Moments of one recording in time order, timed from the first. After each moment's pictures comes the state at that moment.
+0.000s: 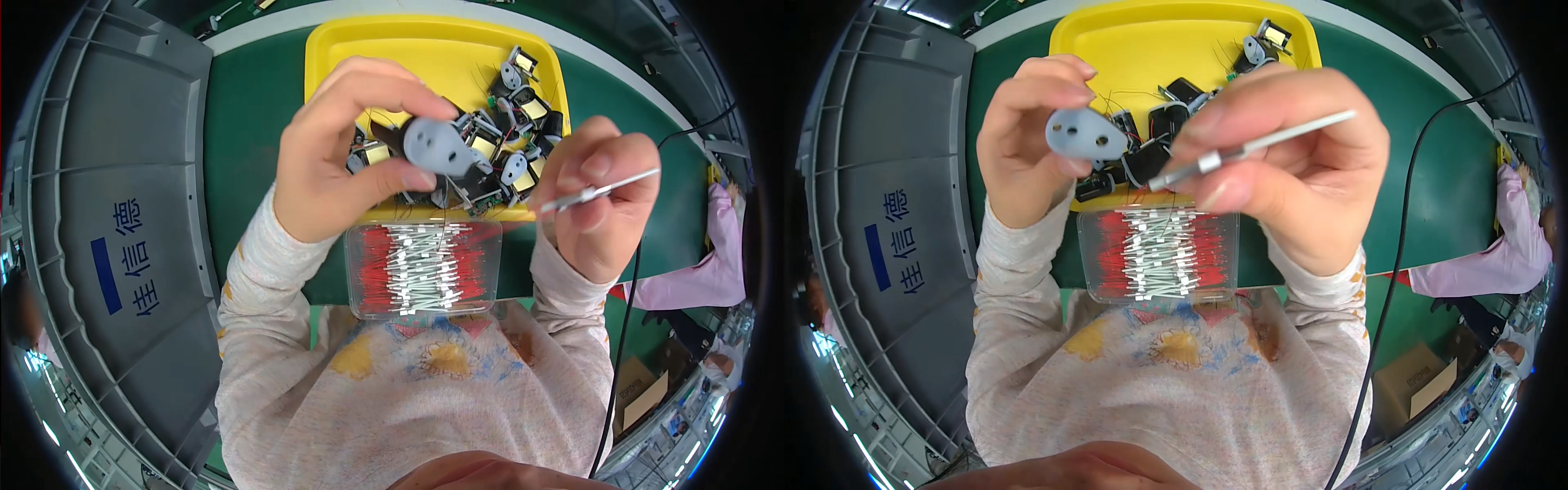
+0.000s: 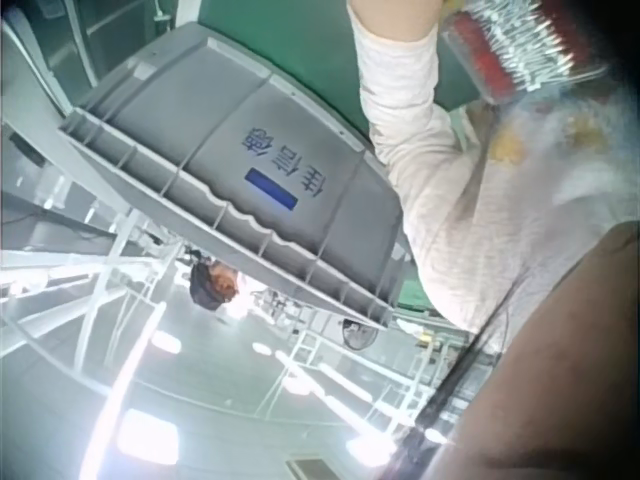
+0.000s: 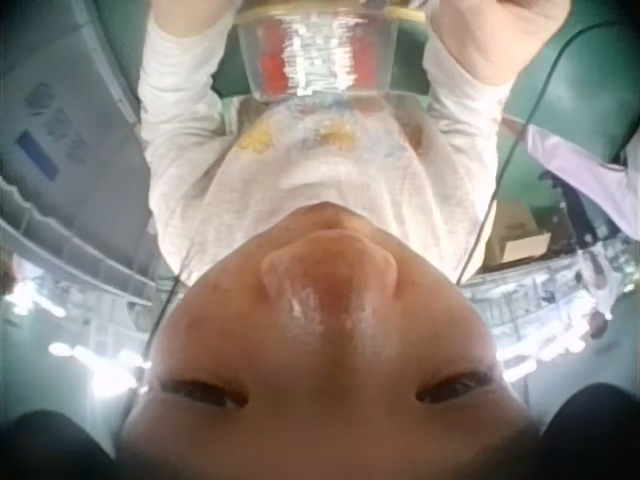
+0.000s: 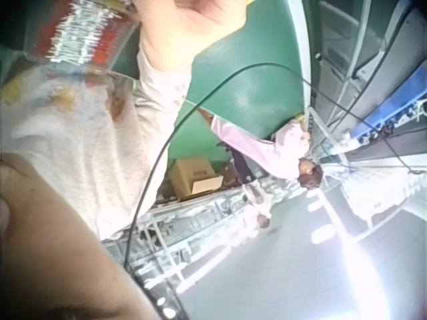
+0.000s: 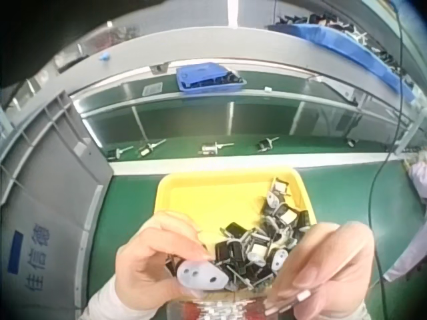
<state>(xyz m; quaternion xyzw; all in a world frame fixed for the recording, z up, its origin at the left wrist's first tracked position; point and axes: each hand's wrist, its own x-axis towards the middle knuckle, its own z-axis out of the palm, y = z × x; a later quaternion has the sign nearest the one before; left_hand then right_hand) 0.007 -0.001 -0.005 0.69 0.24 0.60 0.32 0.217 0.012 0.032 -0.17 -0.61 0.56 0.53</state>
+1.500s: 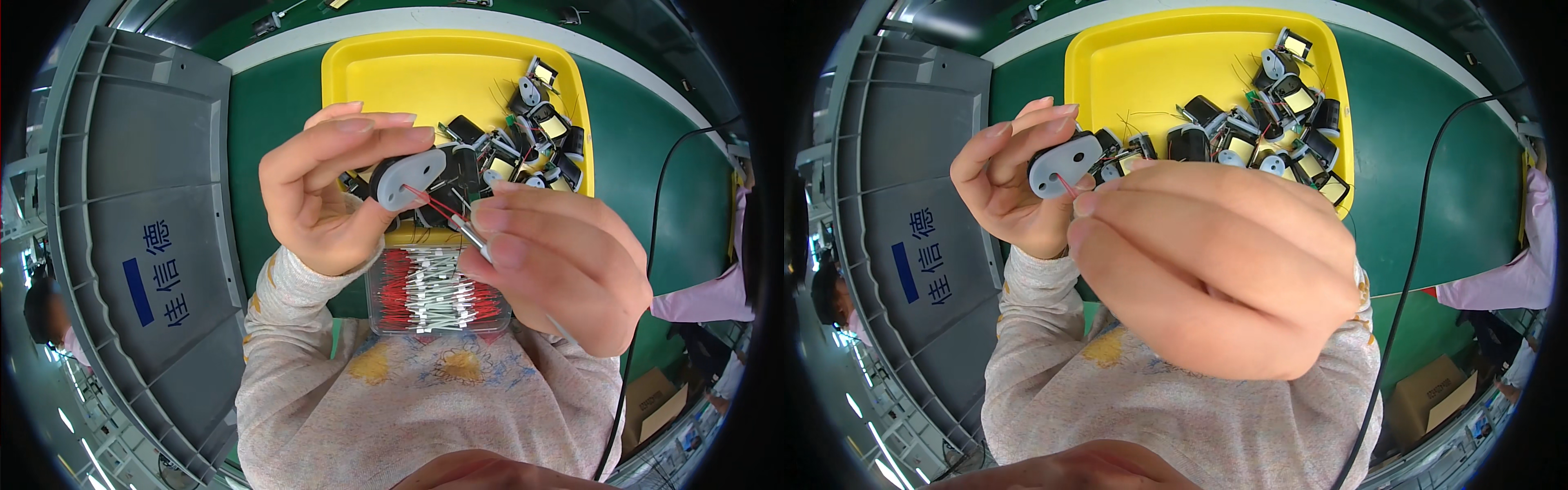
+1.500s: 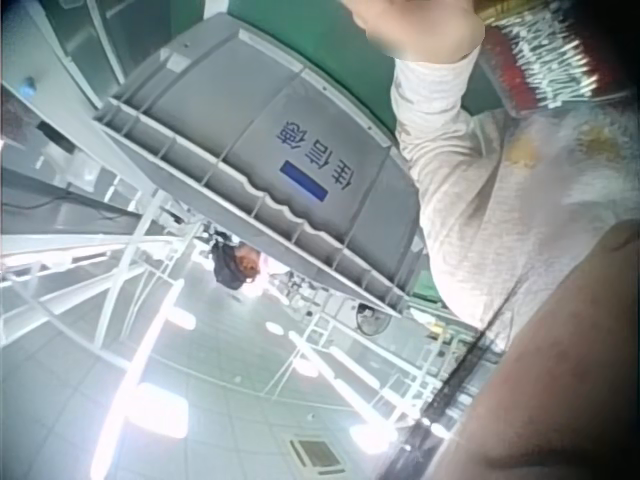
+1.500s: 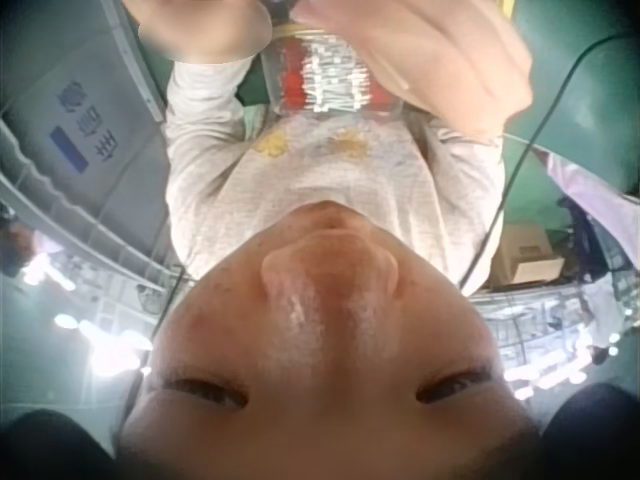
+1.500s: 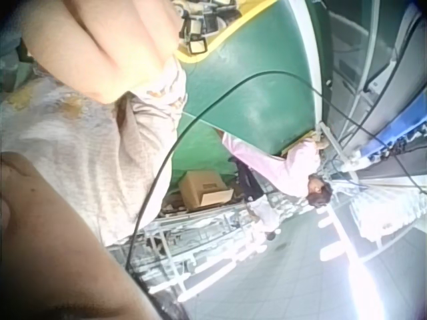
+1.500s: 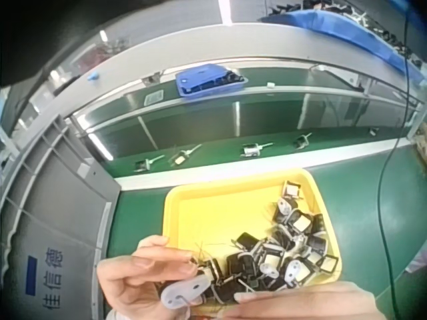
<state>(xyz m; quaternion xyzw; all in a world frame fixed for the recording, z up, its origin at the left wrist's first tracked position) 0.007 -0.008 -0.006 0.71 0.34 0.61 0.13 0.193 0.008 0.043 -0.17 -0.81 0.16 0.54</state>
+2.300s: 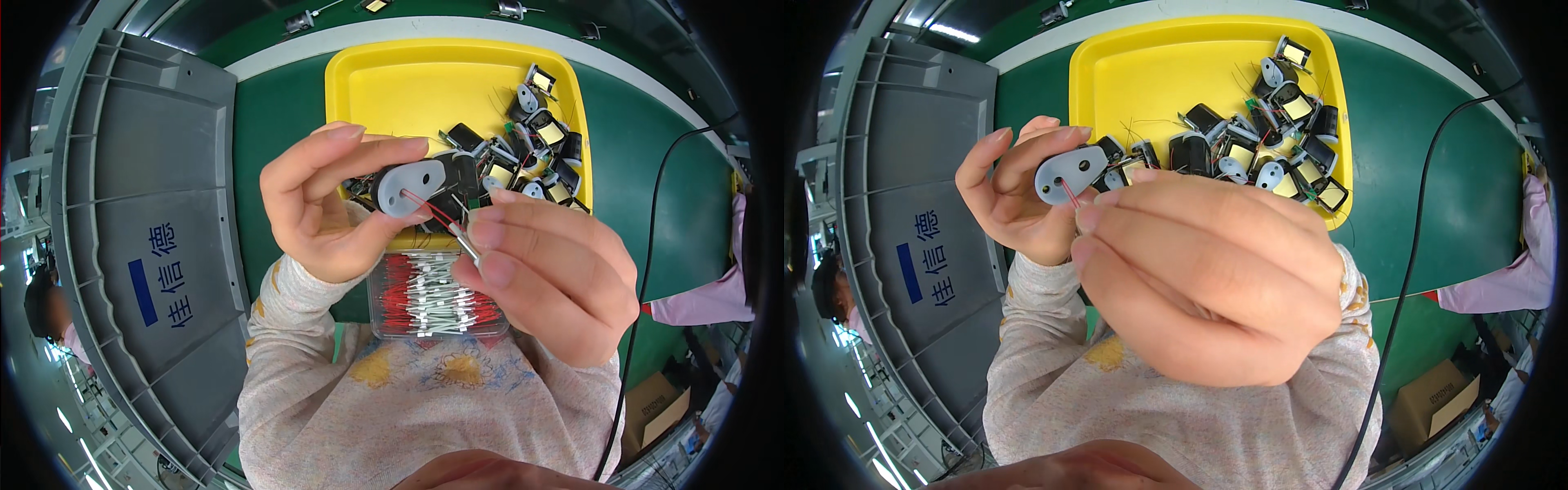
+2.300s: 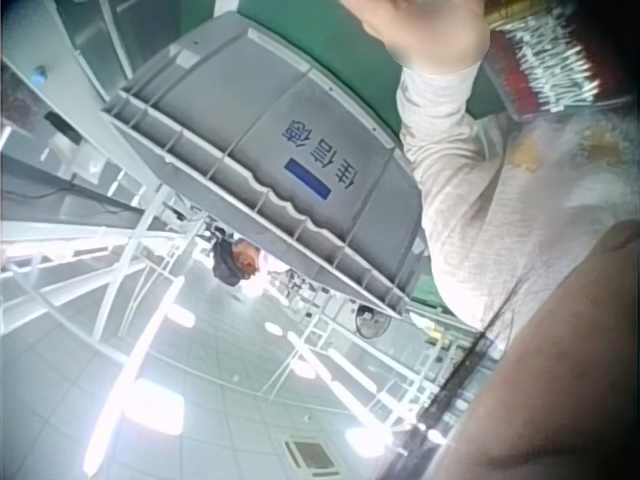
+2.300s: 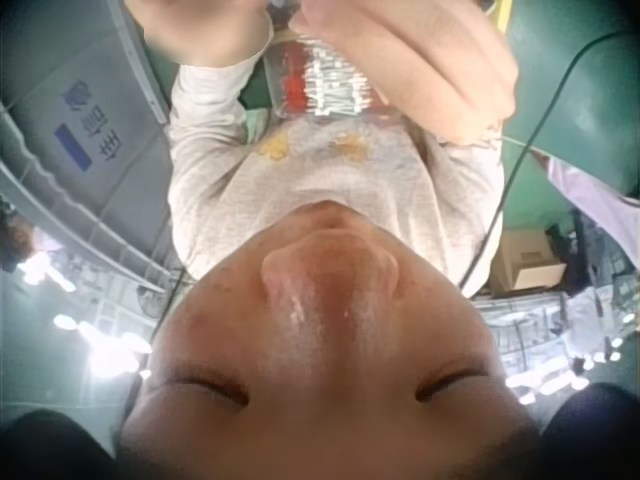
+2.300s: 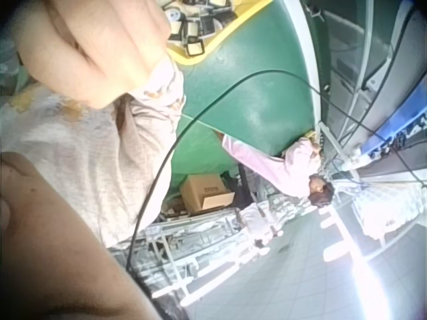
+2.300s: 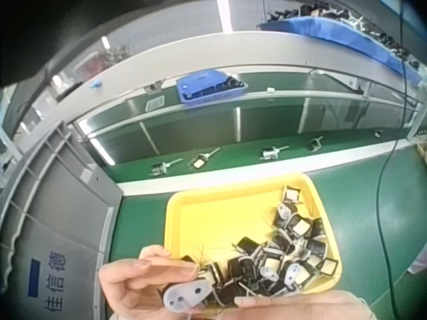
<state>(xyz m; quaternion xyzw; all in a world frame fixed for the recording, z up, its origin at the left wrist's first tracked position) 0.010 -0.009 -0.002 0.70 0.32 0.63 0.13 0.194 0.004 0.044 -0.15 -0.82 0.13 0.54</state>
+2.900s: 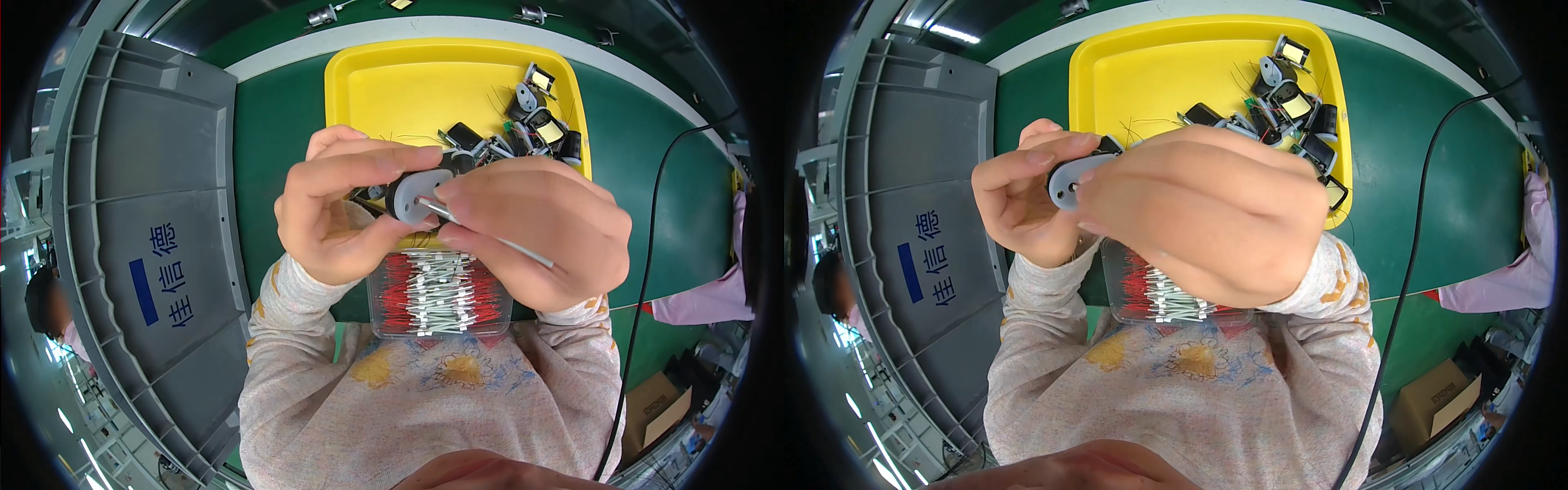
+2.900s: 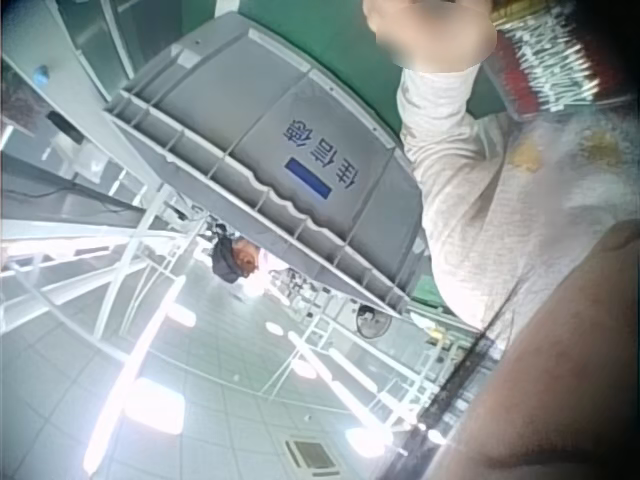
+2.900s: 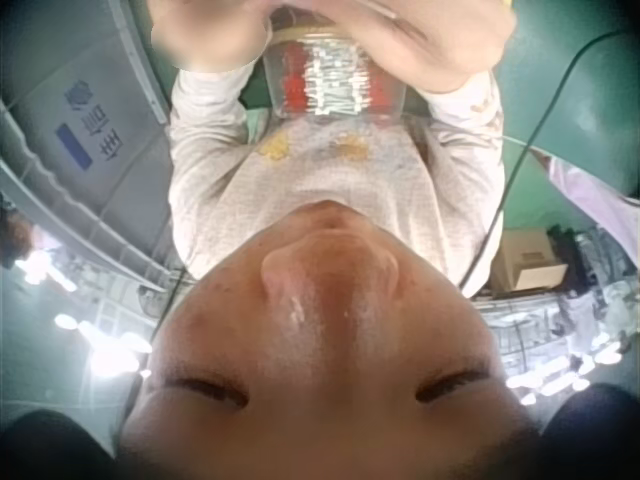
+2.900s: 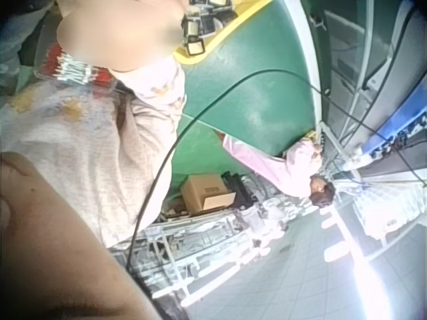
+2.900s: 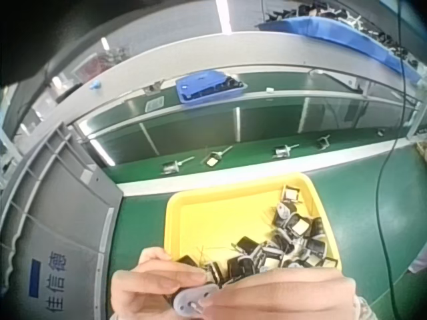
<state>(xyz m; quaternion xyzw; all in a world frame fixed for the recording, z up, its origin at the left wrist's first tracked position) 0.013 -0.012 0.002 0.70 0.33 0.61 0.16 0.195 0.028 0.039 -0.12 -0.82 0.24 0.50</state>
